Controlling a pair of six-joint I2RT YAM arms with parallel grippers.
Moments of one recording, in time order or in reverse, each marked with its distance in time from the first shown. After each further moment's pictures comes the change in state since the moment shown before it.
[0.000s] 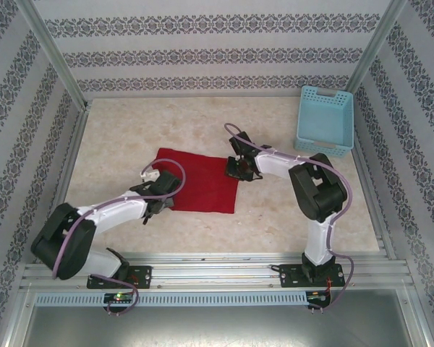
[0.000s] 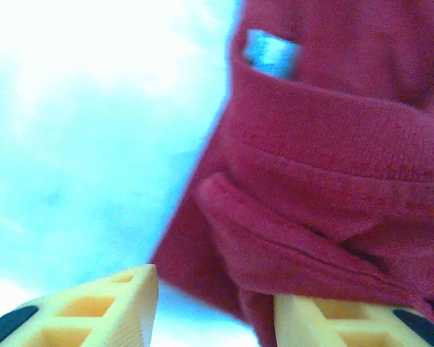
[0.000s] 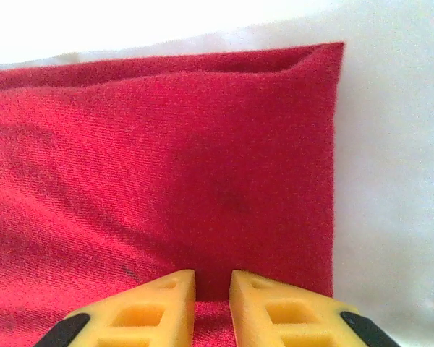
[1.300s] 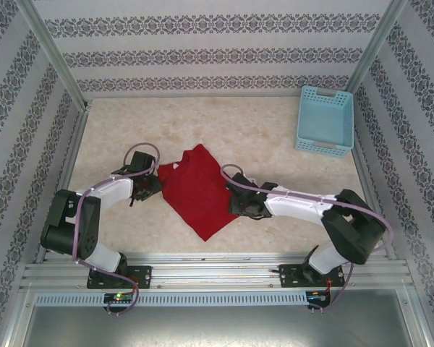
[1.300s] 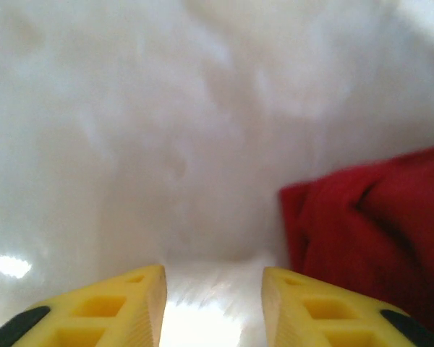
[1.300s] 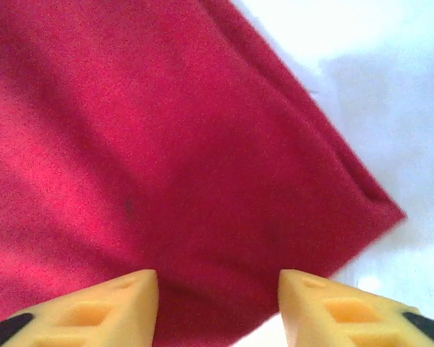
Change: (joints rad) left arm 0.357 0.162 0.112 0.094 0.406 0.060; right arm 0.303 -0.430 -0.389 -0.094 0.254 0.112
